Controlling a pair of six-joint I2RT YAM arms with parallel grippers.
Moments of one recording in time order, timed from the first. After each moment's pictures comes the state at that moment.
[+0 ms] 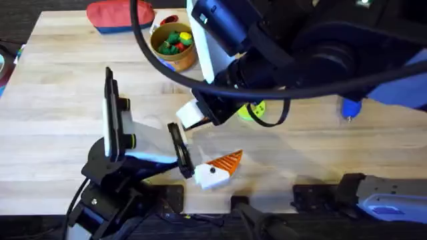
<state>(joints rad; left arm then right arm) -0.48 0.01 0.01 -0.06 0.74 -0.11 0.96 1.48 1.38 -0.90 -0.22 0.34</state>
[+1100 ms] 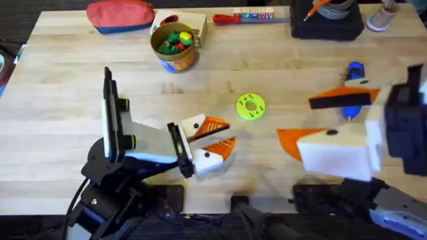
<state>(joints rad) -0.48 0.01 0.01 -0.06 0.73 -0.11 0.73 0.88 1.34 -1.33 -0.27 0.22</state>
